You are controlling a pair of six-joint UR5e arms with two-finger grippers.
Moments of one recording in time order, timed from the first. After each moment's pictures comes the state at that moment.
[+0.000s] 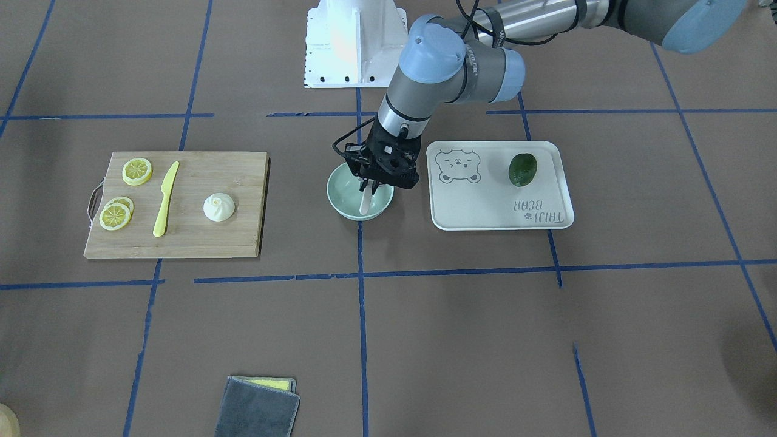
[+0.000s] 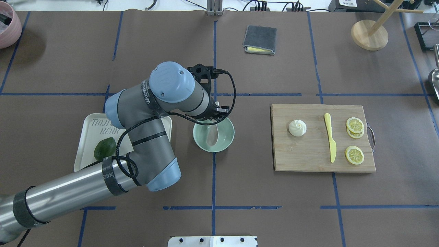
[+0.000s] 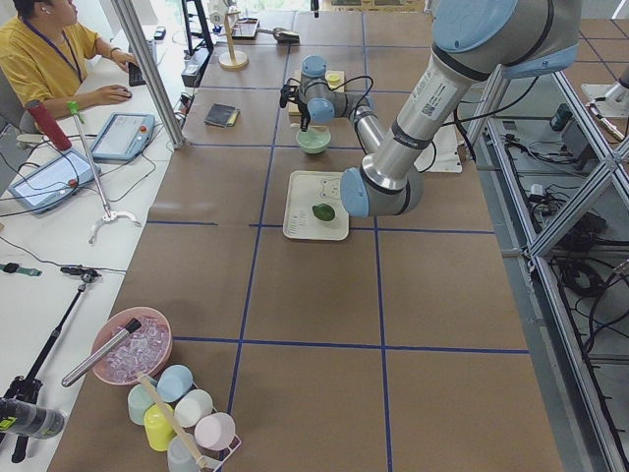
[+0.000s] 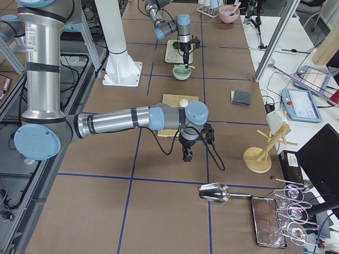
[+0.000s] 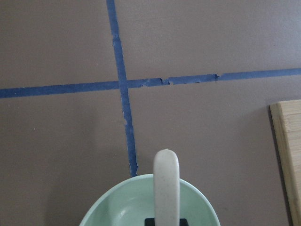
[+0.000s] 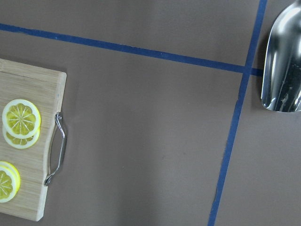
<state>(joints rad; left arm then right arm) -0.53 -2.37 -1.50 -1.90 -1.86 -1.19 1.43 -1.63 1.81 -1.72 2.40 -0.05</state>
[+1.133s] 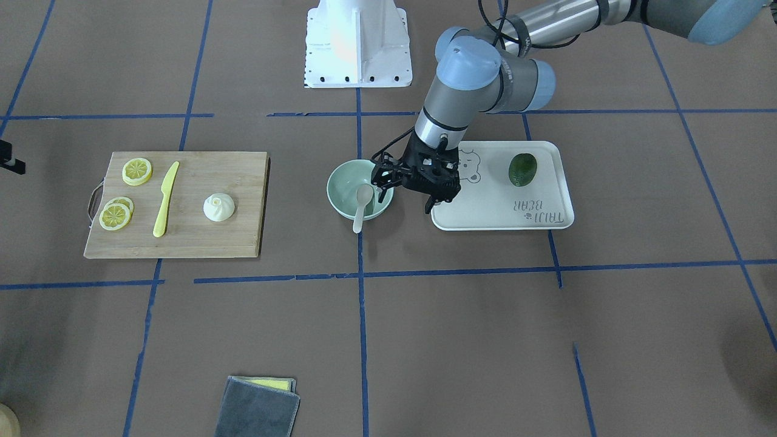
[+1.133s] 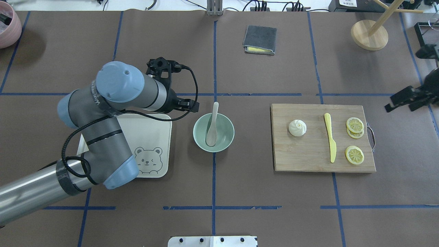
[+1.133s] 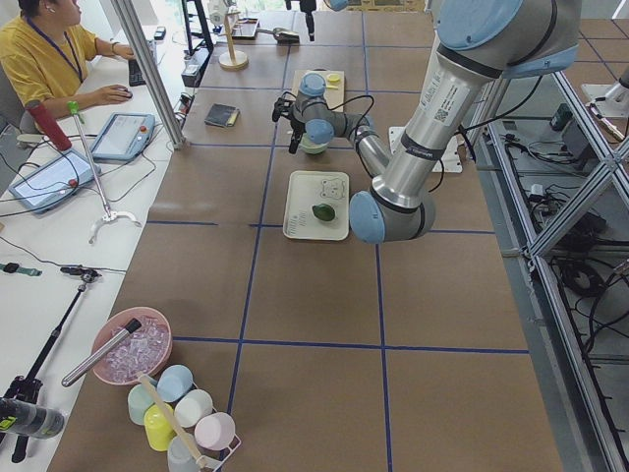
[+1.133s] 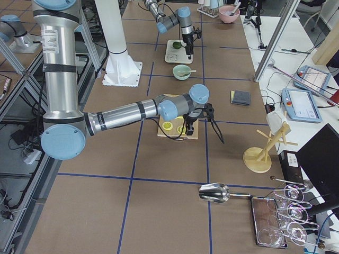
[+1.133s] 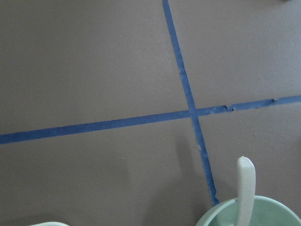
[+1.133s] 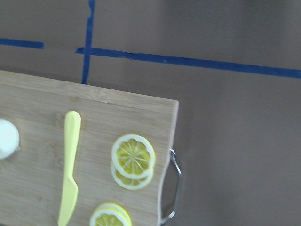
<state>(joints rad) -0.60 -2.15 -1.66 -1.96 -1.84 -1.04 1.13 -1.54 1.82 -1.38 2.44 0.55</state>
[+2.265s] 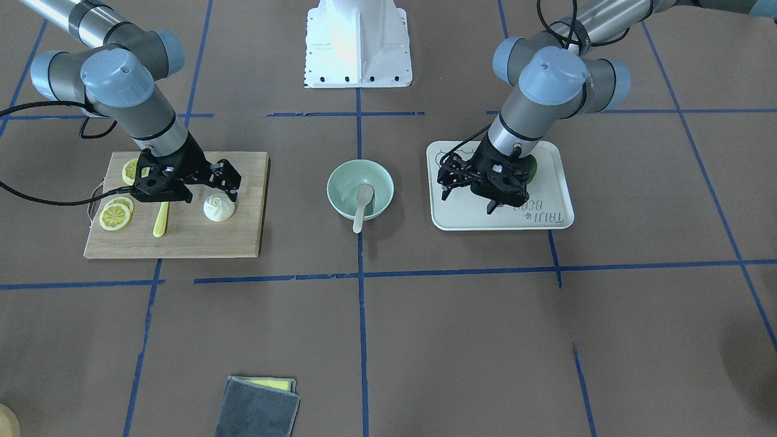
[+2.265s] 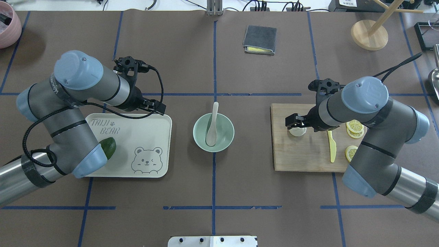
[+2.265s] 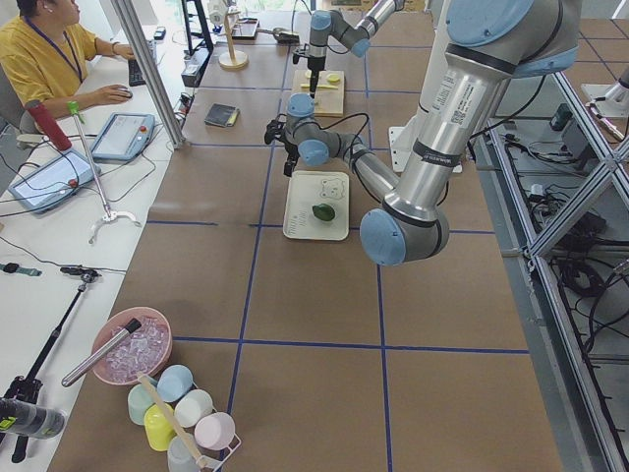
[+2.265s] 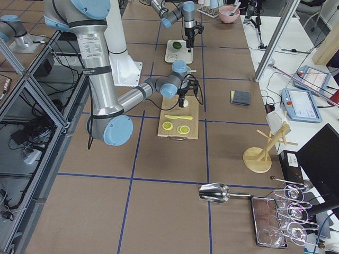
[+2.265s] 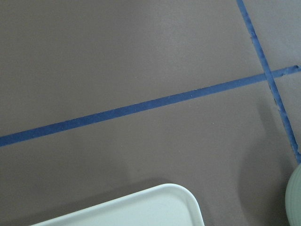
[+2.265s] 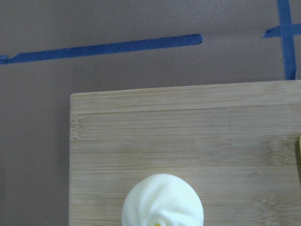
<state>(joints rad) -0.69 -2.03 -1.69 -1.97 -1.99 -0.92 0.65 -1.34 1.78 -1.19 1.95 1.21</state>
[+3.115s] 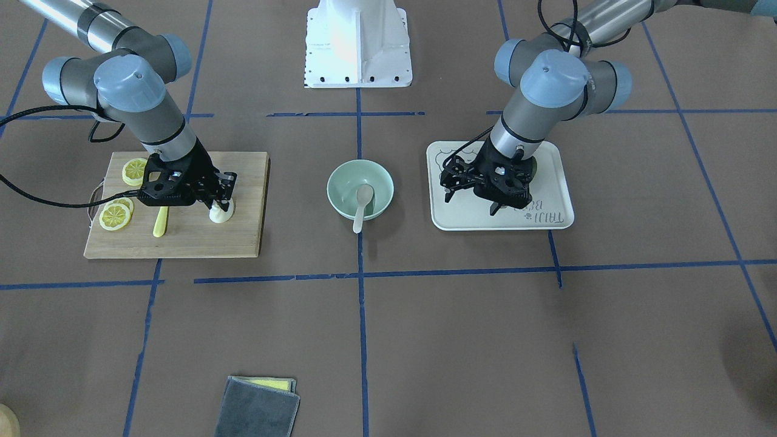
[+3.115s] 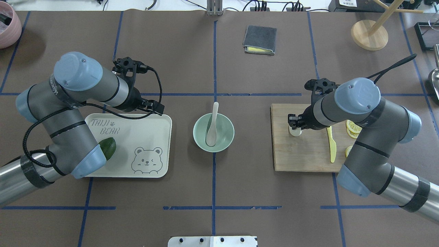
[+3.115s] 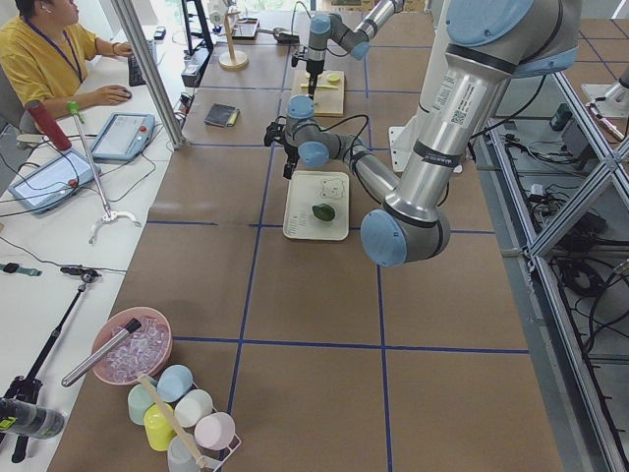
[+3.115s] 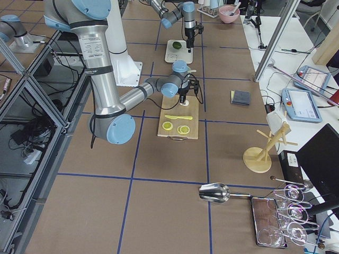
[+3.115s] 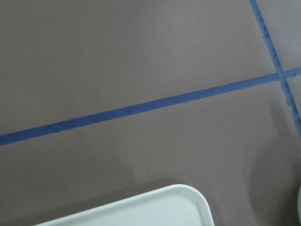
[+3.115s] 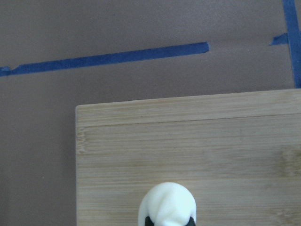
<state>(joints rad) -0.69 -2.02 -1.68 -1.97 -1.99 -0.92 0.65 -1.31 1.76 -1.19 1.93 1.23</state>
